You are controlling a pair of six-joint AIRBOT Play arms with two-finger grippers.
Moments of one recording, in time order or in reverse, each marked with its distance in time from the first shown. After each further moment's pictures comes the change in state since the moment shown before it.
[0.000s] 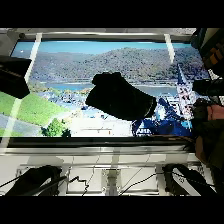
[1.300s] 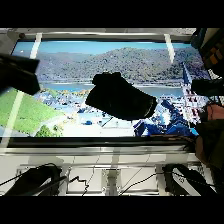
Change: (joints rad) left arm 0.010 -0.025 -0.104 0.013 0.035 -0.008; right arm 0.000 -0.001 0.000 0.063 0.031 -0.022
